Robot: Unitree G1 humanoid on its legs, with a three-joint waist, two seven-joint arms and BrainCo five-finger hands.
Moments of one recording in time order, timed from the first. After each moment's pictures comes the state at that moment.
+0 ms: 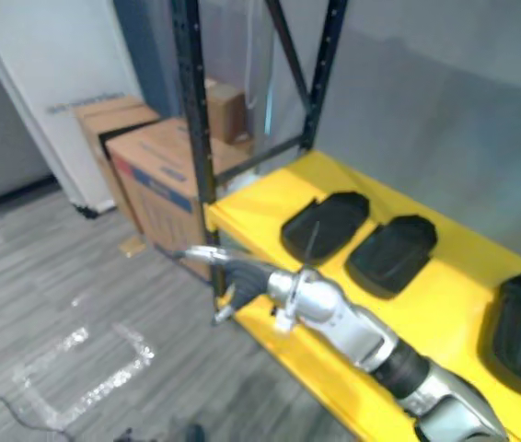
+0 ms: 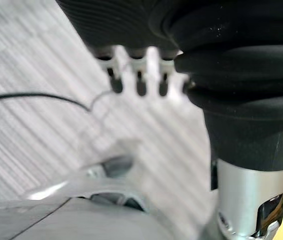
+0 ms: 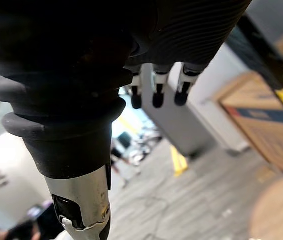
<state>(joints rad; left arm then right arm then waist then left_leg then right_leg) 0.09 0.17 0.06 1.07 -0.03 -0.05 0.19 -0.48 -0.49 0.67 -0.18 -0.13 -0.02 0.24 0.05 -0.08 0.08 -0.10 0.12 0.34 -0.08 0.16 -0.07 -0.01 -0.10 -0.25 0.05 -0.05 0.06</state>
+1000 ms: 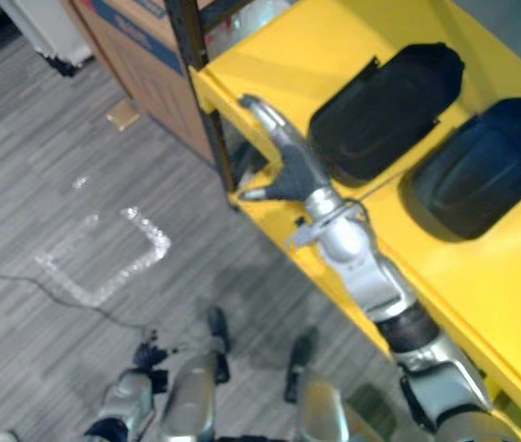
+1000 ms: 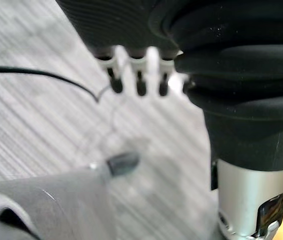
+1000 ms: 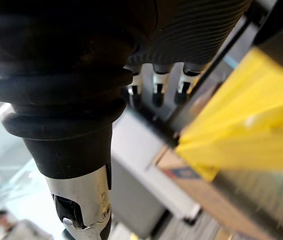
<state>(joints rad) -0.12 0.19 -0.02 0.96 -0.15 -0.09 0.22 -0.63 -0.49 0.34 -0.16 -0.25 0.05 -0.09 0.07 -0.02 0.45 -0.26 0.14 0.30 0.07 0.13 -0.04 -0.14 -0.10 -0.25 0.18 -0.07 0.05</state>
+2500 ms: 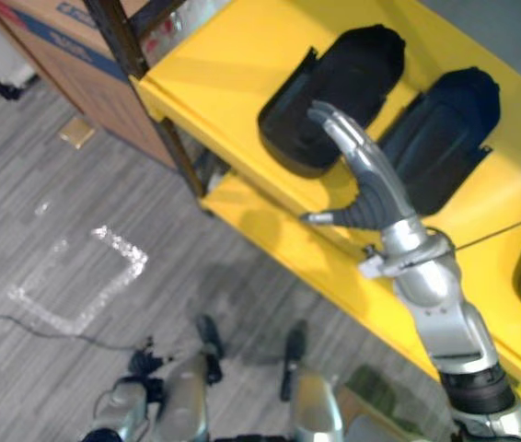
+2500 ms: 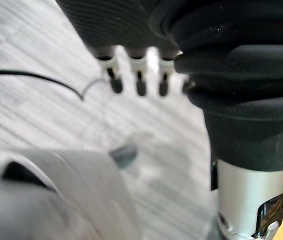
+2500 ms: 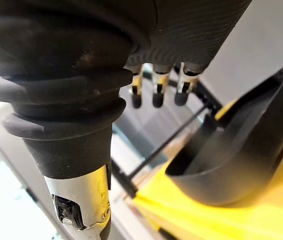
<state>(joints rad) -0.07 0.22 -0.02 0.92 -0.11 -0.09 0.21 -0.28 -0.63 0.07 -0.42 -0.24 -0.11 0.03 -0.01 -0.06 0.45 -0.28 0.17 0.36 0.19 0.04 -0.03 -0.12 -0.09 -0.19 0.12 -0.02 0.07</state>
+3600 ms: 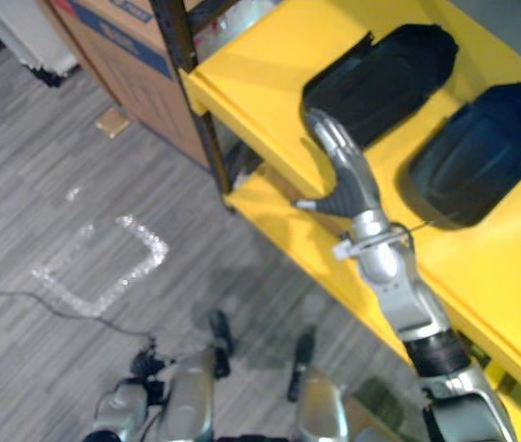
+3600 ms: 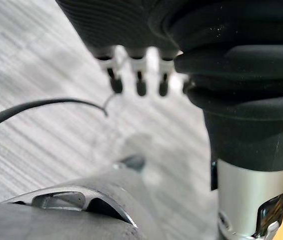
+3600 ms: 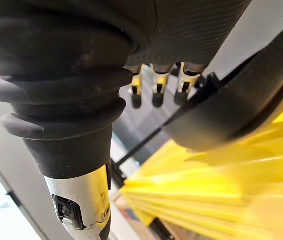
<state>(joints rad) -0.07 0.20 -0.06 0.92 -0.12 -0.09 0.21 -0.44 -0.54 0.22 -0.10 -0.39 -0.11 -0.20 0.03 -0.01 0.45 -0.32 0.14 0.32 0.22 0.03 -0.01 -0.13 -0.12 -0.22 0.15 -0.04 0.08</state>
